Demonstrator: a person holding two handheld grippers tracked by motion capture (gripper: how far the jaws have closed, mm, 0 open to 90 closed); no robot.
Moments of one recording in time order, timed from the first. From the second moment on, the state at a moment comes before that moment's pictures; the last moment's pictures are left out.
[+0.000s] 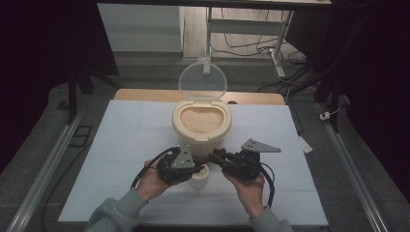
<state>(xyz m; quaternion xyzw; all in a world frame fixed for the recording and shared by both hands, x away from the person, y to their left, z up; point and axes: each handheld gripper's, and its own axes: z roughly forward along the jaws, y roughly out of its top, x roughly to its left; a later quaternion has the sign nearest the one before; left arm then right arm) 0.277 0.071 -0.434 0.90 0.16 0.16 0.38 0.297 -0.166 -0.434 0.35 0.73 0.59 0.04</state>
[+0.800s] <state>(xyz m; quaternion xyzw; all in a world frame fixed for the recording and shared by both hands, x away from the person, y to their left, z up) 0.274 0.075 -0.428 0.89 0.16 0.17 0.40 0.292 -0.168 -0.428 0.29 0.71 0.65 0.01</state>
